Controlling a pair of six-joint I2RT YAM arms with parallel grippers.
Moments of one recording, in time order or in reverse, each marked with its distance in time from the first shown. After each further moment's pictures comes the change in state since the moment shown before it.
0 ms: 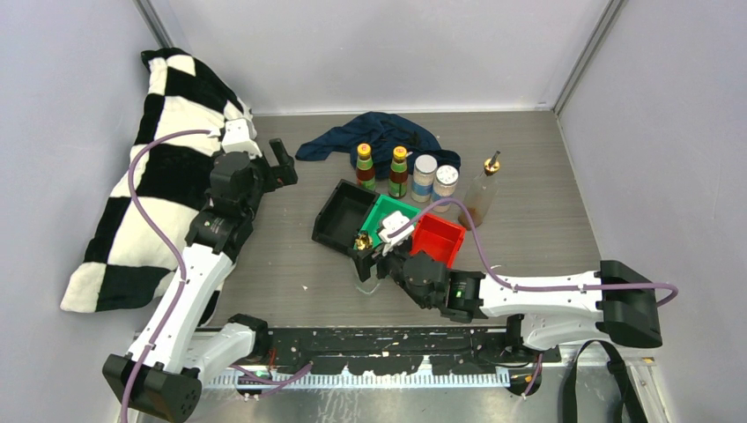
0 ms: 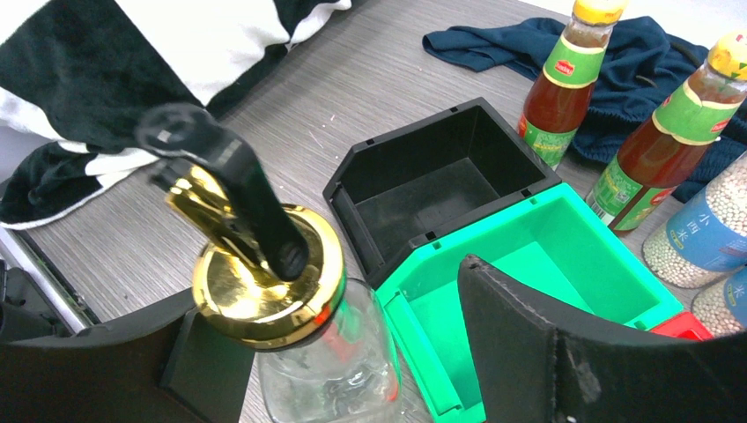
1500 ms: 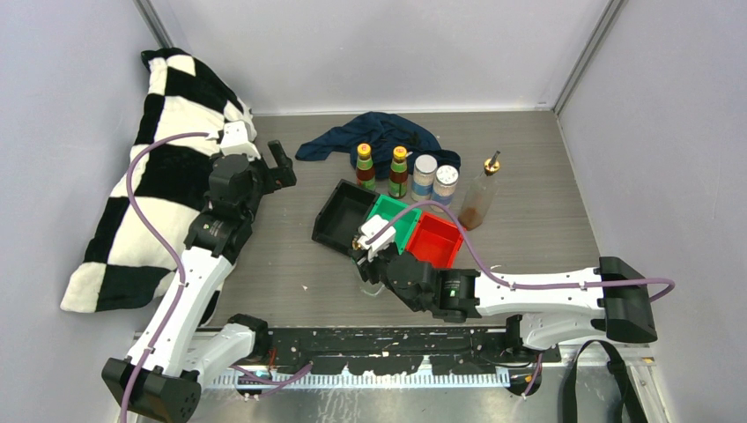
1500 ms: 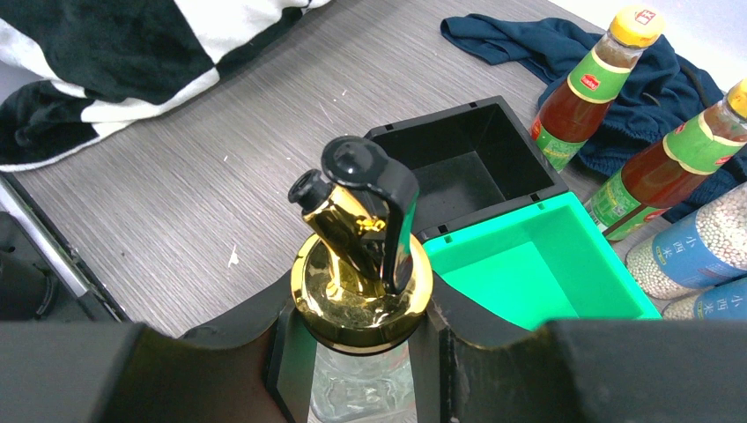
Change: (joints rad) left arm 0.000 -0.020 -0.014 -0.001 -0.013 0.000; right arm 0.063 0.041 0.152 -0.212 0.016 -0.062
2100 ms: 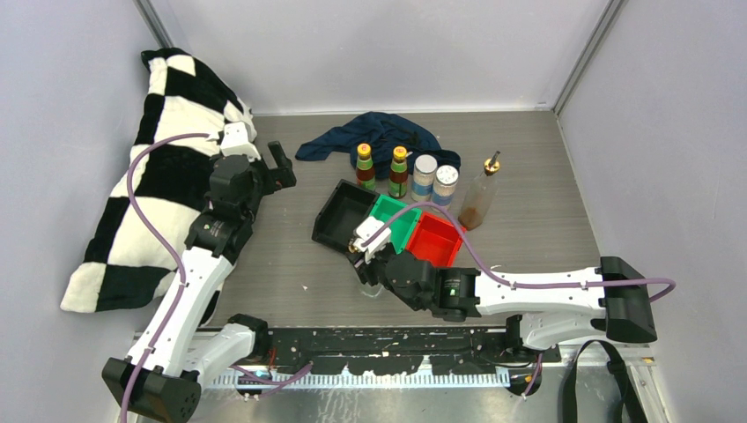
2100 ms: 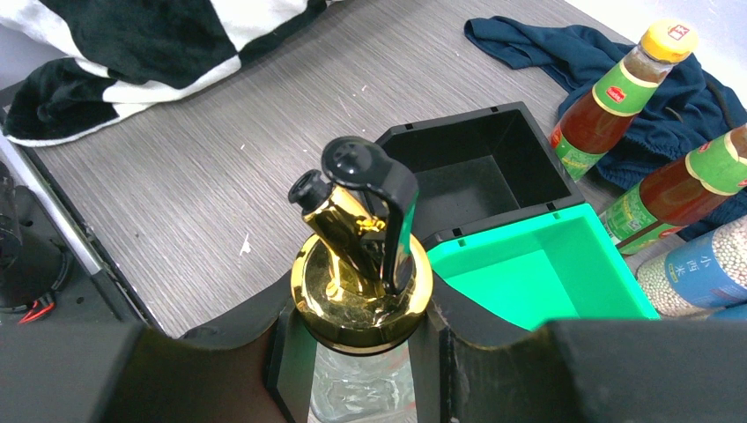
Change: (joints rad) left arm 0.000 -0.001 -0.007 -0.001 -0.008 0.000; right arm 0.000 0.001 0.022 -0.031 -0.061 -0.028
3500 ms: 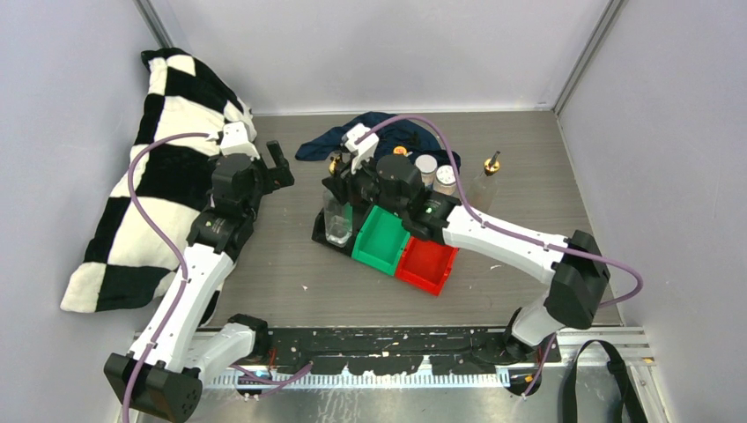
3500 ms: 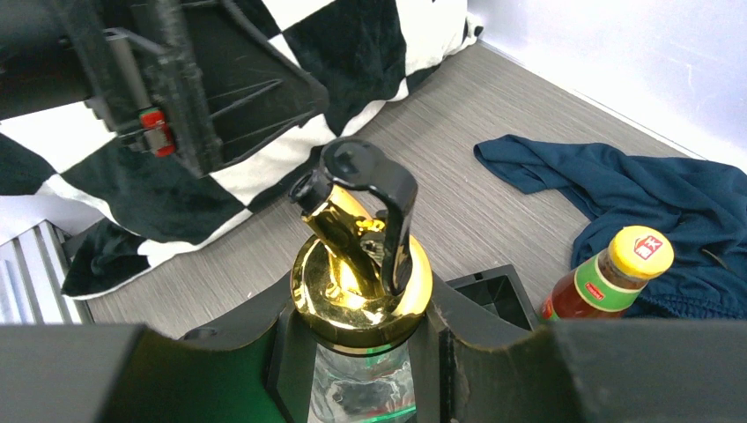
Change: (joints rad) left arm 0.008 0.020 -0.001 -0.004 -0.041 0.001; right arm -0.419 0.274 0.422 -0.010 -0.513 0.046
